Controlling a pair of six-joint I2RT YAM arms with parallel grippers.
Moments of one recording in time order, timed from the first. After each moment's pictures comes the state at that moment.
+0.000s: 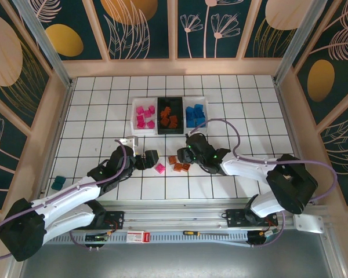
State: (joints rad) left arm -0.71 0.97 0.38 0.00 -0.09 -0.73; right arm 0.86 1.44 0.69 -0.07 0.14 0.55
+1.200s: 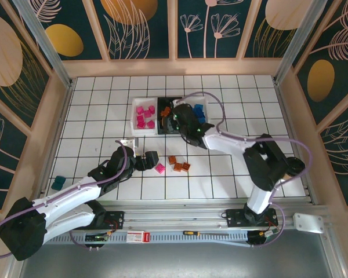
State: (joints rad) left arm -0.71 0.98 0.37 0.01 -0.08 -0.73; right arm 0.76 1.78 1.18 0.03 0.10 0.48
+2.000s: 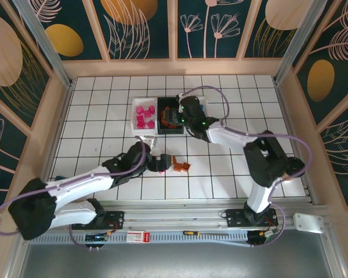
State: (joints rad) left arm -0.86 1.22 0.57 -0.06 -0.07 -0.64; right arm 0.68 1.74 1.15 0.08 0.02 0.44
